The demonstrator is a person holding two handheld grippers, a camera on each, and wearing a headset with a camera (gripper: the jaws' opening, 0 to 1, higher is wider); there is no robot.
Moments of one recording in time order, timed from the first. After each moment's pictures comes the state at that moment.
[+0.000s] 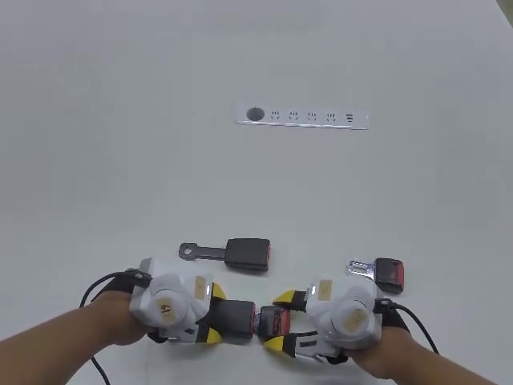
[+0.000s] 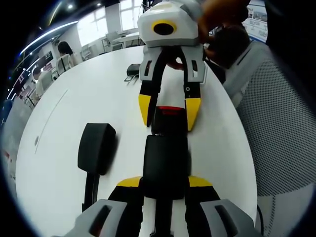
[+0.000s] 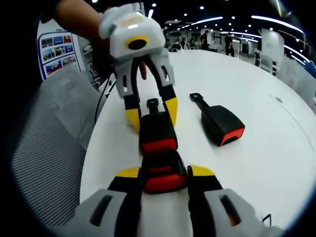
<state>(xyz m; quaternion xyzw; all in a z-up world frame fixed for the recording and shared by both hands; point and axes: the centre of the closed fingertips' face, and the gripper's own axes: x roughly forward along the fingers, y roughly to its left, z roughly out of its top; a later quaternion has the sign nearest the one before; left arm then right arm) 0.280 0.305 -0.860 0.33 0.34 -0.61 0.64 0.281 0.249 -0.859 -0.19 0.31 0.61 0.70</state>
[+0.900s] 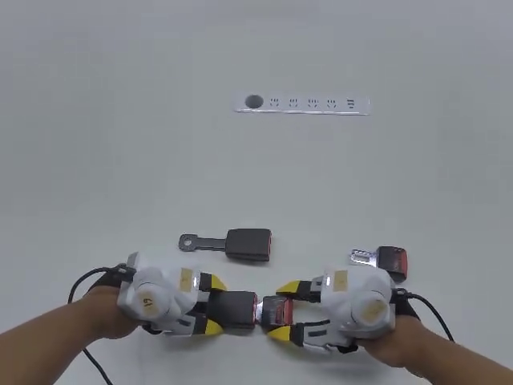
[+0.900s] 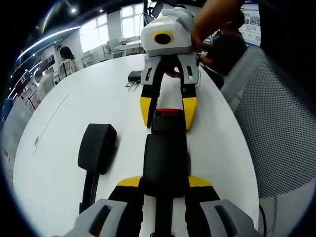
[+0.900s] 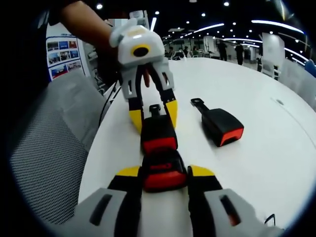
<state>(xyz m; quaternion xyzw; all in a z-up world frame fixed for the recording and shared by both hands) 0.282 0.306 -0.859 0.30 0.32 -0.63 0.65 0.282 0.245 -0.858 -0.16 0.28 0.63 0.71</state>
